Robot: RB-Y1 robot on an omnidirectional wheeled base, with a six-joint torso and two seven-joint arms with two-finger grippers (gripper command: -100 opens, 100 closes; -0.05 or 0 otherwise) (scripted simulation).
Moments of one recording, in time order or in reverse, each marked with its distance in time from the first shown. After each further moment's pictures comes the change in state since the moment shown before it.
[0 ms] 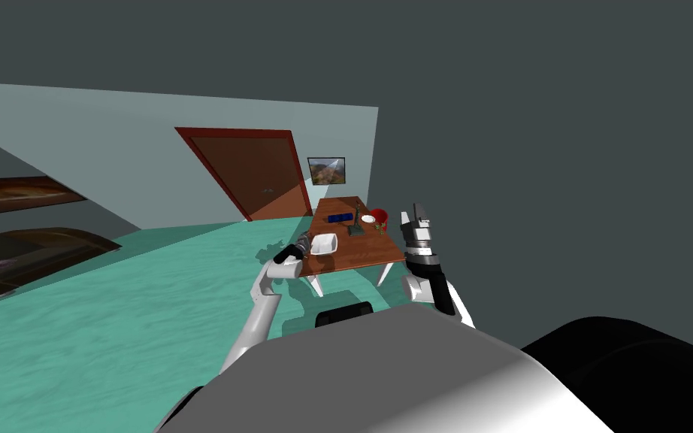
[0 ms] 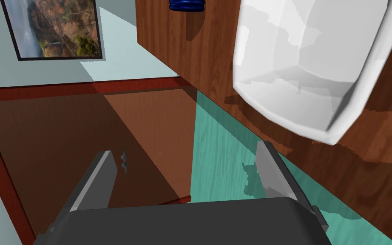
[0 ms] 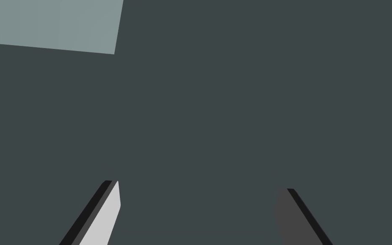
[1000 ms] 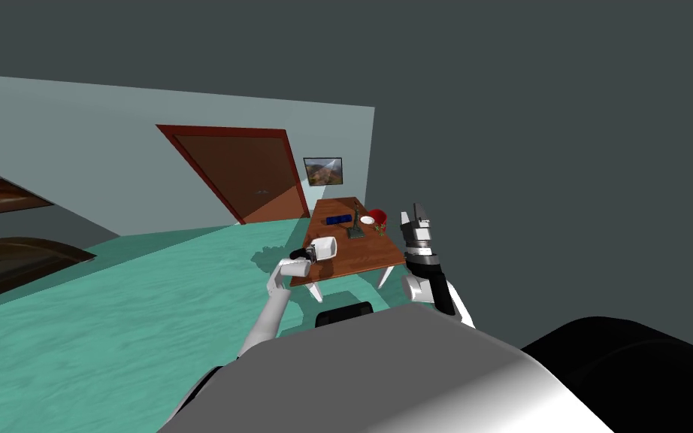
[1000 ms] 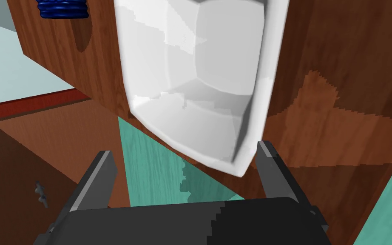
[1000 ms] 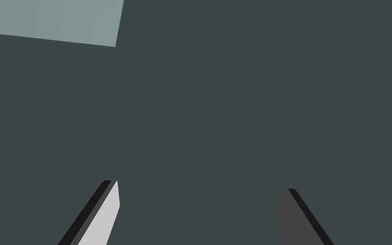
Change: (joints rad) left arm -0.060 -0.044 -0.048 0.202 -0.023 0.222 0.037; right arm 0.000 0.000 0.000 0.000 0.000 0.000 0.000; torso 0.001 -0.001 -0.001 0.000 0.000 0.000
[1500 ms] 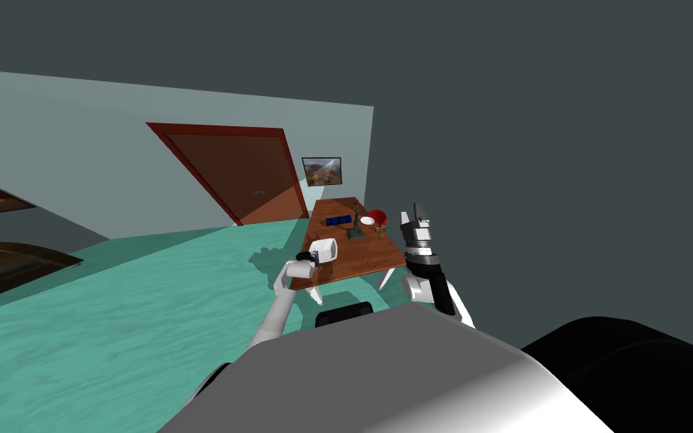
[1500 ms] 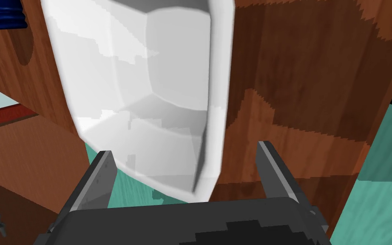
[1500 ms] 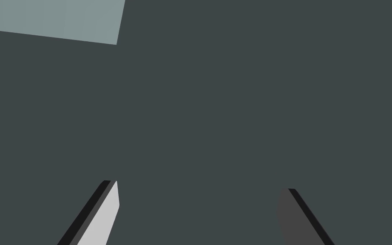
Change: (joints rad) left arm -0.004 -0.039 -0.023 0.082 -0.009 0.074 0.008; right arm 0.000 0.000 0.000 0.000 0.000 0.000 0.000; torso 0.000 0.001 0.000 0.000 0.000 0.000
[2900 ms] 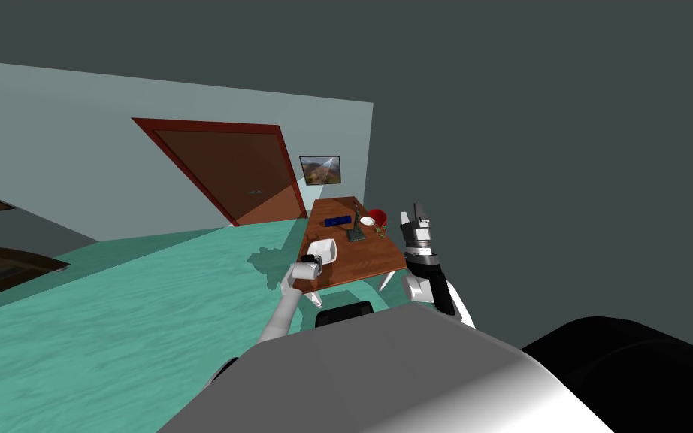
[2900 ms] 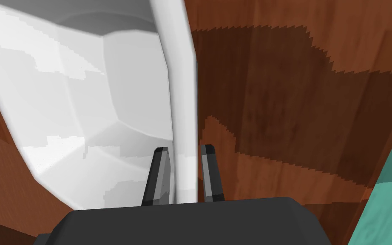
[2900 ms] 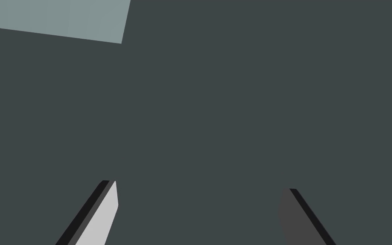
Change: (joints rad) left arm -0.018 -0.048 0.002 0.128 -0.004 -0.028 -0.012; right arm 0.000 0.000 0.000 0.000 0.000 0.000 0.000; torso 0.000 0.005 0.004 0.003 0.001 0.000
